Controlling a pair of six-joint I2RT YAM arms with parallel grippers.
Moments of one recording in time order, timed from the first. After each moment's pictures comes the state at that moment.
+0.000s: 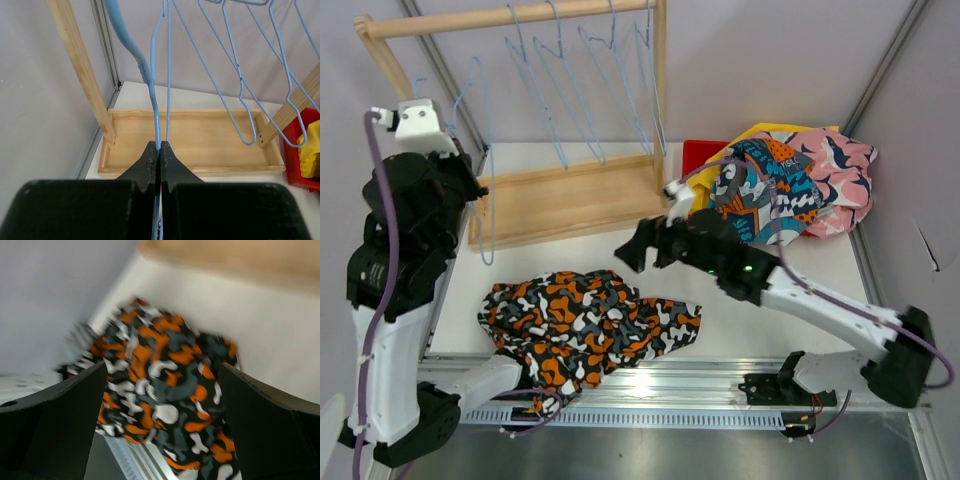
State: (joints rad) left arm -0.34 1.01 1.82 -0.90 -0.52 -0.09; right arm 0.92 1.18 1.06 -0.03 -0.09 0.55
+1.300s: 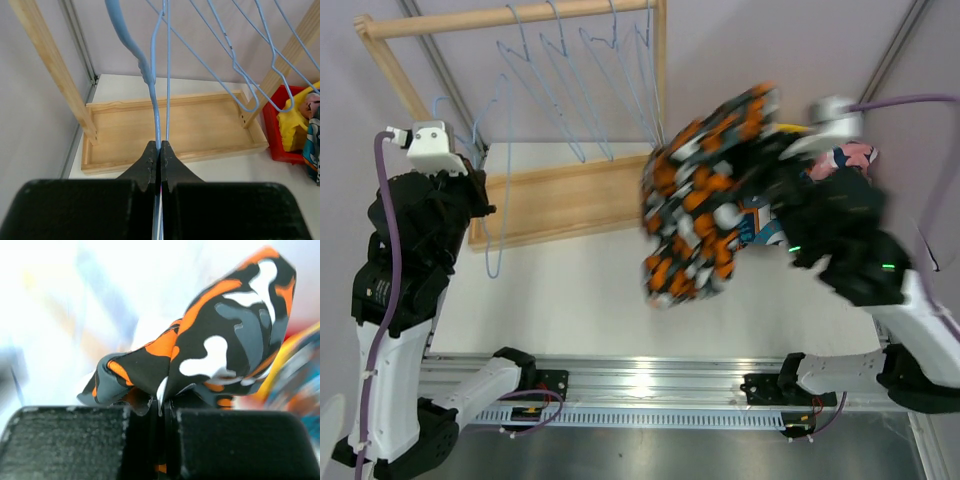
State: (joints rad) left arm -0.31 0.94 1.67 -0.86 -0.37 -0.08; right arm 1.13 1.17 1.73 -0.48 0.72 0.34
